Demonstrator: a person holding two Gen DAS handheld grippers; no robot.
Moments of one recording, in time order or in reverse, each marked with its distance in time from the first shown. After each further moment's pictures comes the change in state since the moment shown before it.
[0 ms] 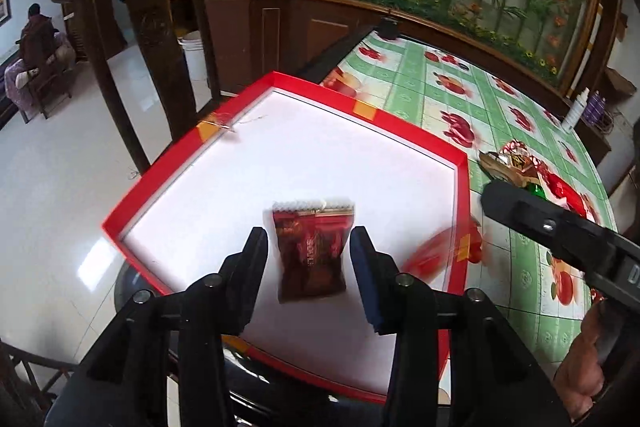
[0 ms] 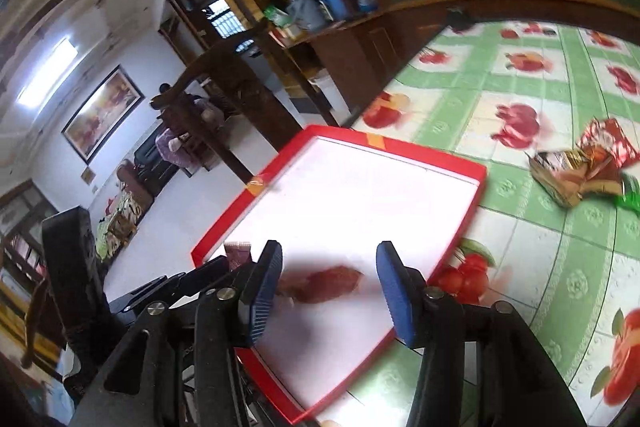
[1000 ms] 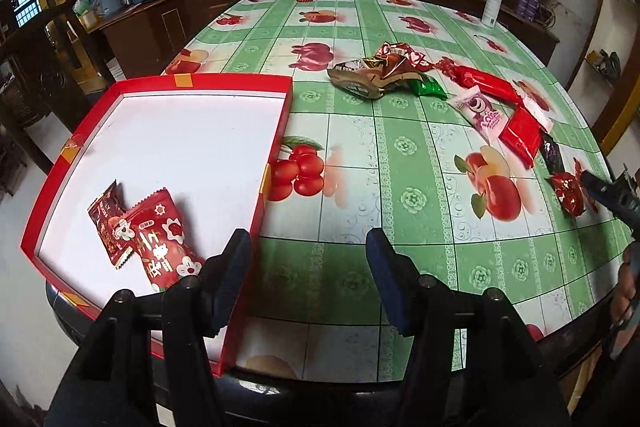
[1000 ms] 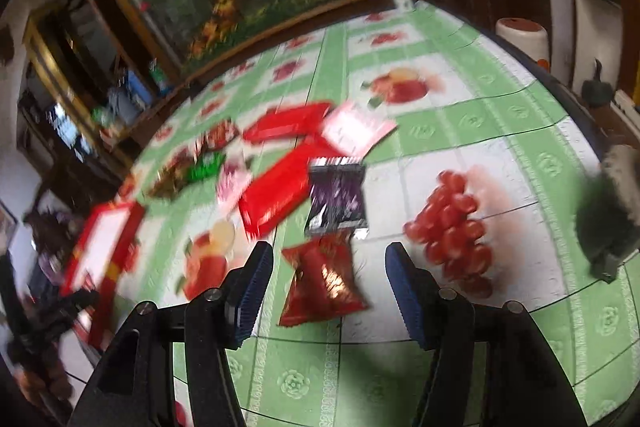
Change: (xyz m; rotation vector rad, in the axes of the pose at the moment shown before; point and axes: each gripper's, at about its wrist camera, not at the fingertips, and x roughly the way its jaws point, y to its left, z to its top) left arm -0.011 -0.142 -0.044 0.325 0.119 -0.112; right arm -0.227 -0.228 -0.121 0.381 -0.177 -0.542
